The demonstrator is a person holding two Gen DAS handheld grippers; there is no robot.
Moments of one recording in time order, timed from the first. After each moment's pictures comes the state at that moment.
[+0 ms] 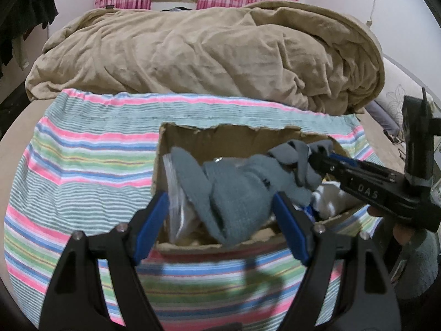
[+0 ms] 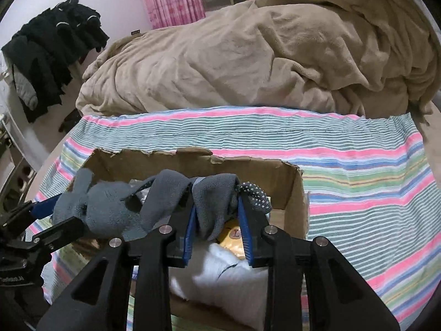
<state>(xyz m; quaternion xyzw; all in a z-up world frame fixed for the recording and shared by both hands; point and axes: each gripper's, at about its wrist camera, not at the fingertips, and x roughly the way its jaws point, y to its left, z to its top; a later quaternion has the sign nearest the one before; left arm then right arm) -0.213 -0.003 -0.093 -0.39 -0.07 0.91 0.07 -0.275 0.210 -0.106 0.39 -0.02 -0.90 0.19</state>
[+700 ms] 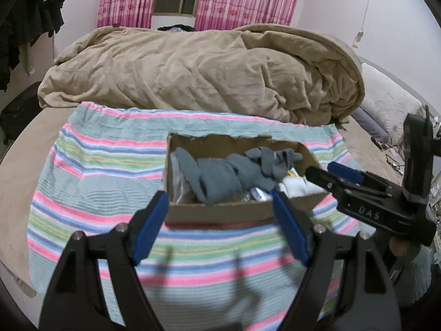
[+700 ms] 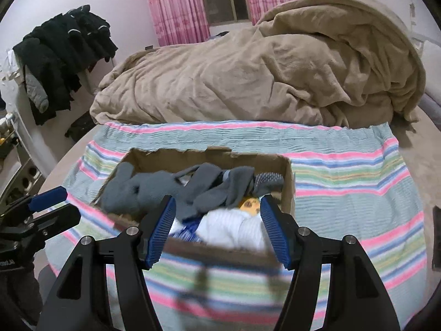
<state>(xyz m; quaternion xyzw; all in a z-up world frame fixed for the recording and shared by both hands) -0.139 -0.006 -0.043 -0.36 -0.08 0.93 0.08 -0.202 0.217 -0.062 0.35 -0.02 -0.92 0.20</state>
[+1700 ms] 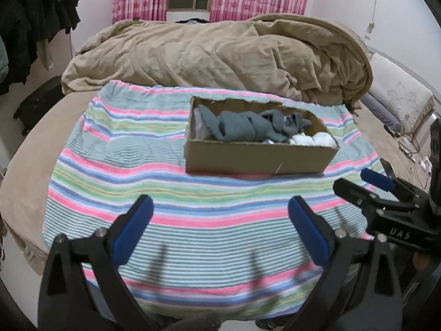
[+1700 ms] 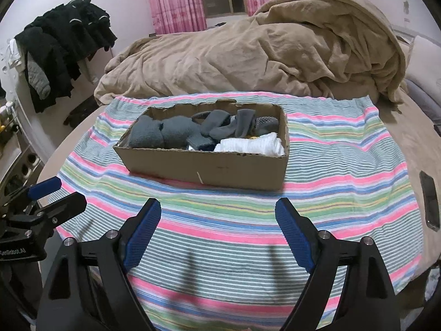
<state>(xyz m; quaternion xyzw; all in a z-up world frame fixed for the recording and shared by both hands) -0.074 -0.007 -0.066 -0.37 -0.06 0.92 0.03 -0.119 0.222 -0.078 0.37 0.00 -0.91 0.18</state>
